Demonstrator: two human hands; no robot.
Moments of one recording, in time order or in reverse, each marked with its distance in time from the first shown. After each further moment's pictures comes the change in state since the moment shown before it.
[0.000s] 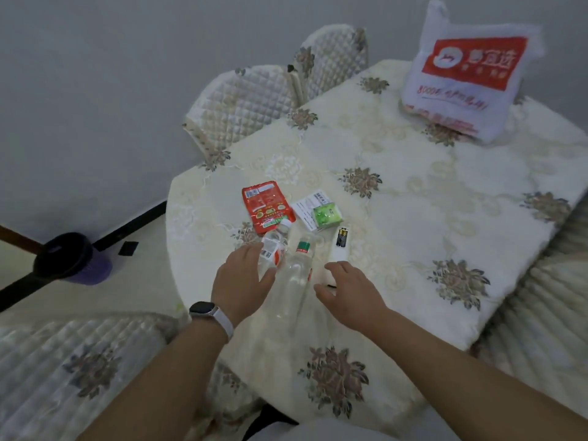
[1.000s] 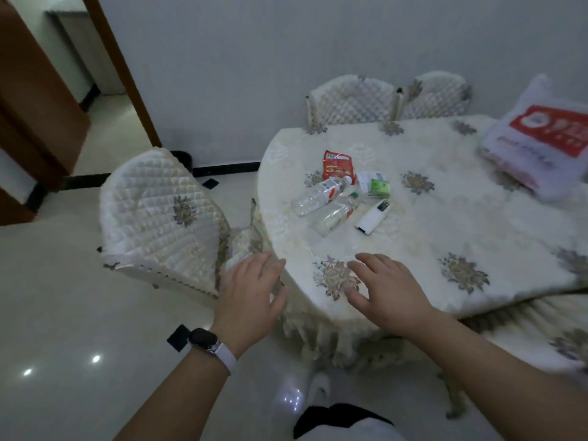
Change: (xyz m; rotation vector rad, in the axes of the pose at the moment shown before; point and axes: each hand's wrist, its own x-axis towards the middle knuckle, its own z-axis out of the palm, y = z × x) left_hand -0.361 0.088 0.019 0.091 0.461 -0.149; right_hand -0.227 0.032 -0.020 -0.486 0.137 -0.690
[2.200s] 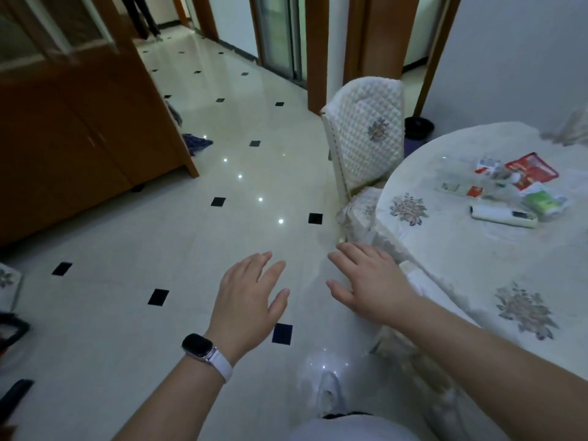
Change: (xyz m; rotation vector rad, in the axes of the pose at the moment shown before) left_hand -0.252 0.496 0.036 0.459 0.220 -1.010; right_hand -0.208 0.152 -0.024 0.171 0.005 -1.250
